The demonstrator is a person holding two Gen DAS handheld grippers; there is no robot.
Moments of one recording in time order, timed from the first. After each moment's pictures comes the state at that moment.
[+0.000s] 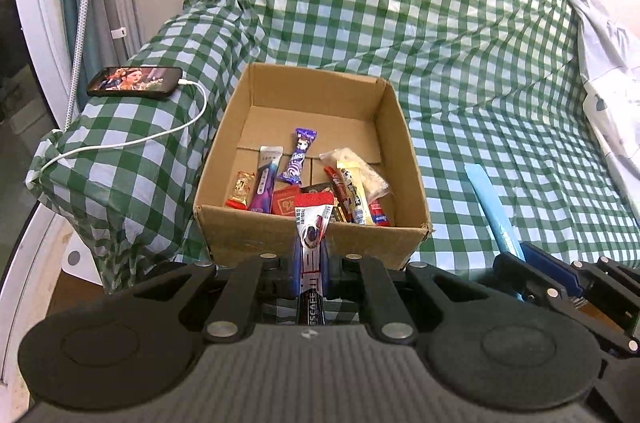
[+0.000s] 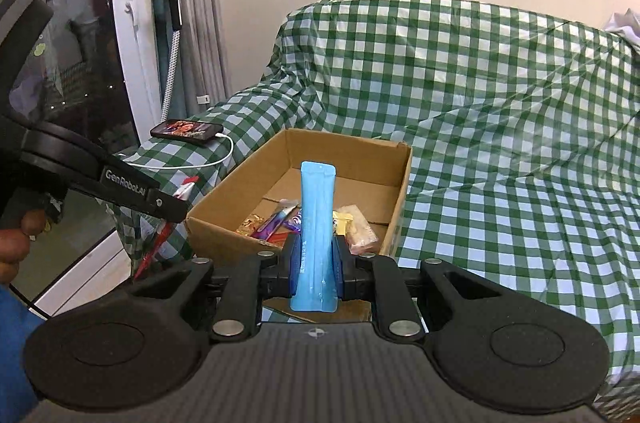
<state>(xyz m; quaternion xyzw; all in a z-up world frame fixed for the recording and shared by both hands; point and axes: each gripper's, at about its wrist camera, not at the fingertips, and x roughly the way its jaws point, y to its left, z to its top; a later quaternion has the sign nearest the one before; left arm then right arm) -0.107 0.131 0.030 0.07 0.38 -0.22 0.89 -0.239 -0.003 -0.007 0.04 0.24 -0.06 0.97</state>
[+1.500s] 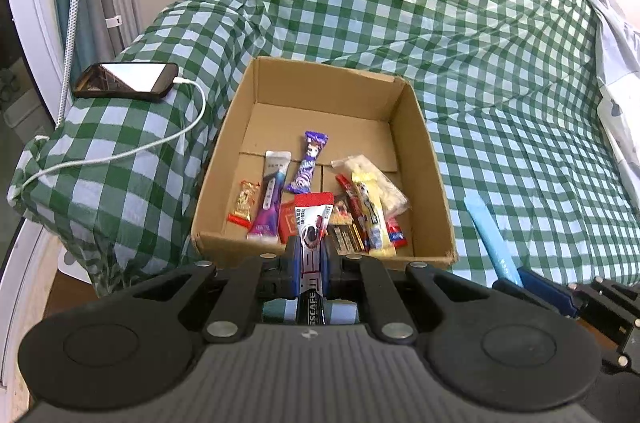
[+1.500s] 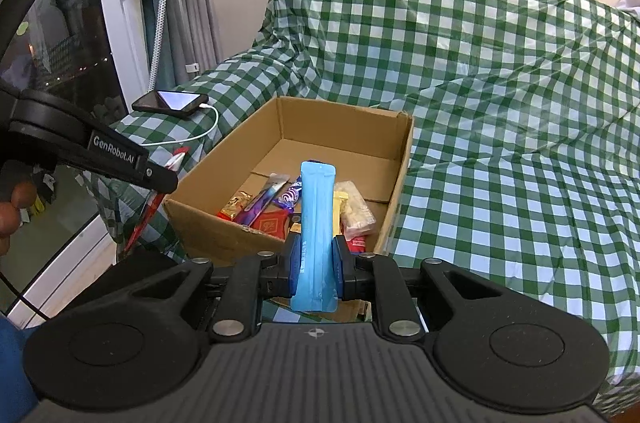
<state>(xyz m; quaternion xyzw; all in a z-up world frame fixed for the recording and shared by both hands) -0.041 0.114 0.018 0.07 0.41 -0.21 0.89 -0.190 -0.016 -0.021 0.04 0.29 -0.06 0.95</state>
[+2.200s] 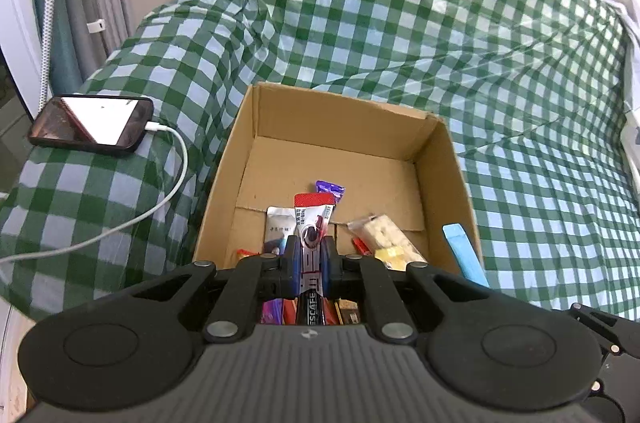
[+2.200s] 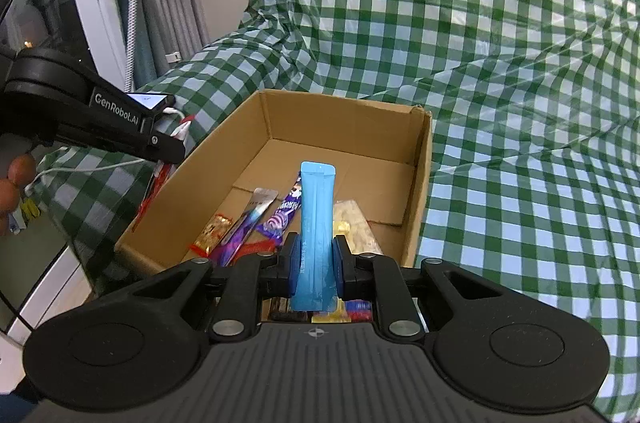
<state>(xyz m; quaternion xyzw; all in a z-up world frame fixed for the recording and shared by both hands) 0.086 0.074 0.000 0.06 0.43 -0.20 0.88 -0.073 -0.041 -0.040 0.07 0.33 -0.06 0.94</state>
